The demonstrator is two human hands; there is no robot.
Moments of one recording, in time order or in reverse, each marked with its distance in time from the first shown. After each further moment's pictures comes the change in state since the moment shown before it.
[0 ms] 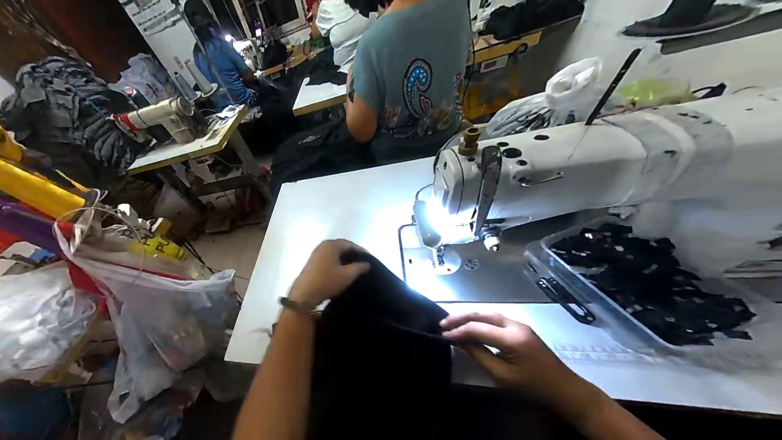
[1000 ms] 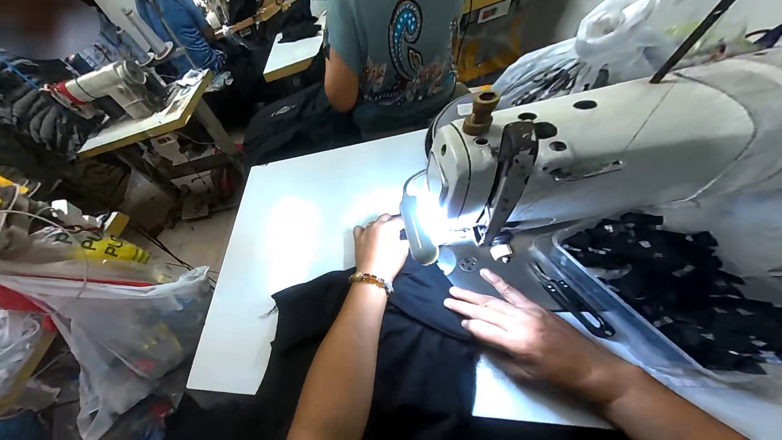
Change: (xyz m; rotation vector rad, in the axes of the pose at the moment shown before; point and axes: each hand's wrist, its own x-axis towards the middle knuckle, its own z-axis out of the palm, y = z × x) left_hand 0.110 0.000 0.126 0.317 0.077 -0.131; right_hand 0.004 0.054 -0.037 -0.405 -0.274 -0.205
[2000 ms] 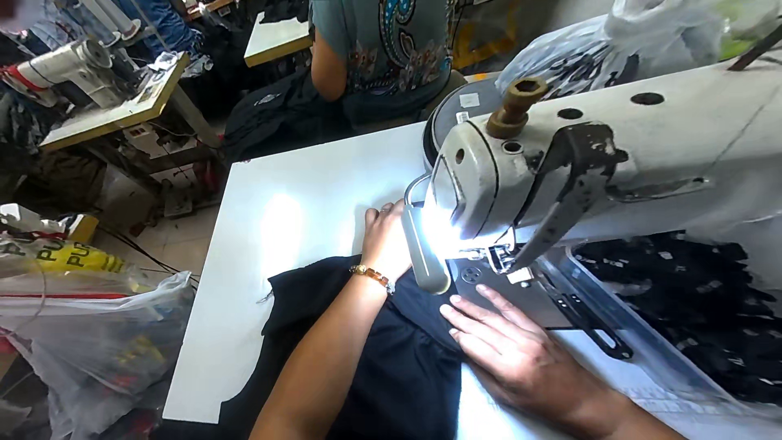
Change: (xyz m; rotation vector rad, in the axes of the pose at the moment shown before) left_hand 0.029 0.000 0.015 -0.027 -0.026 0.156; right_hand 0.007 -0.014 0.017 -0.106 0.075 0.128
